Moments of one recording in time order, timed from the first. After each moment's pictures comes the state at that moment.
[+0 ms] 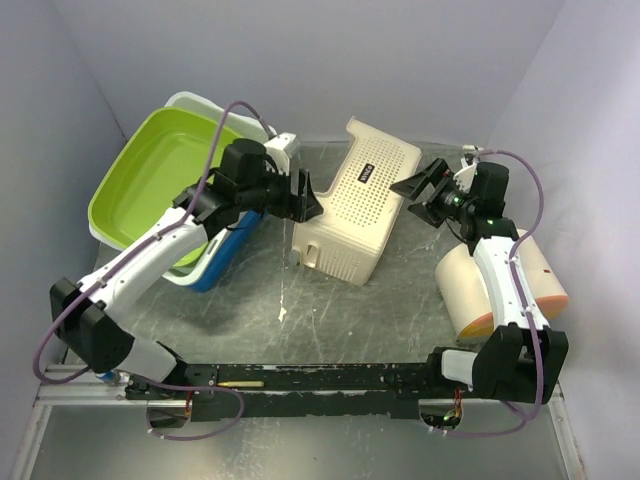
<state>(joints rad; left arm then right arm) -0.65 1.45 1.46 -0.45 0.25 -0.33 -0.10 1.23 1.04 -0.31 -0.62 0.71</state>
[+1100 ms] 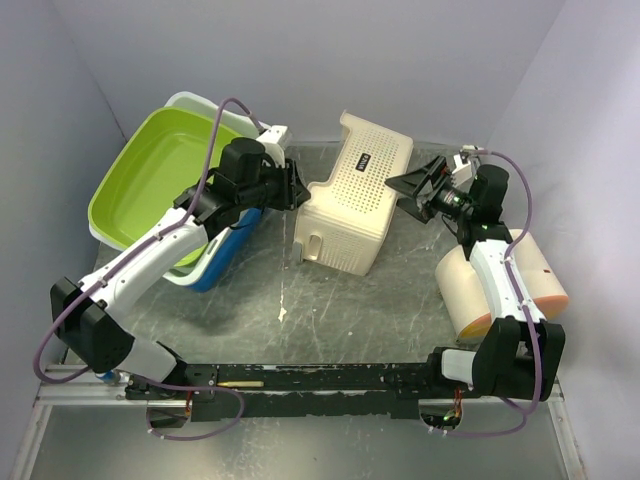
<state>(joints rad) -0.66 1.46 1.41 -0.38 0.10 -0.39 -0.11 1.26 0.95 0.02 -0.86 0.93</state>
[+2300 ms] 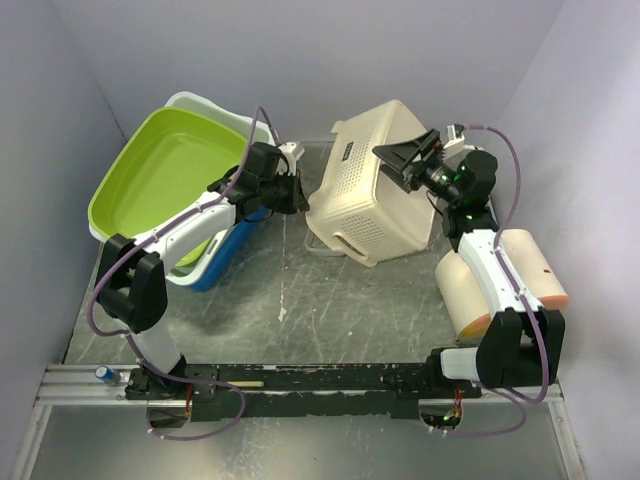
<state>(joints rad) -0.58 1.73 1.41 -0.31 0.24 -0.37 0.04 1.30 1.01 0.33 -0.74 1.13</state>
